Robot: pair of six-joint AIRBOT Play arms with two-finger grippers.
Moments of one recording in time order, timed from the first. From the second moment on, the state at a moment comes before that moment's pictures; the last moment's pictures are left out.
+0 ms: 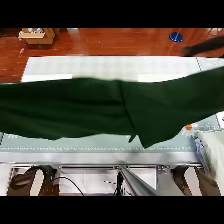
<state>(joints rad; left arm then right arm) 0.28 -0.43 1.49 1.02 -1.64 -1.43 -0.63 -0.73 1.80 -0.93 1.67 1.46</state>
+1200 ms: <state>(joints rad) 0.28 -0.52 0.62 0.99 -1.04 -1.26 0.03 -1.60 1.81 -1.39 1.35 1.45</state>
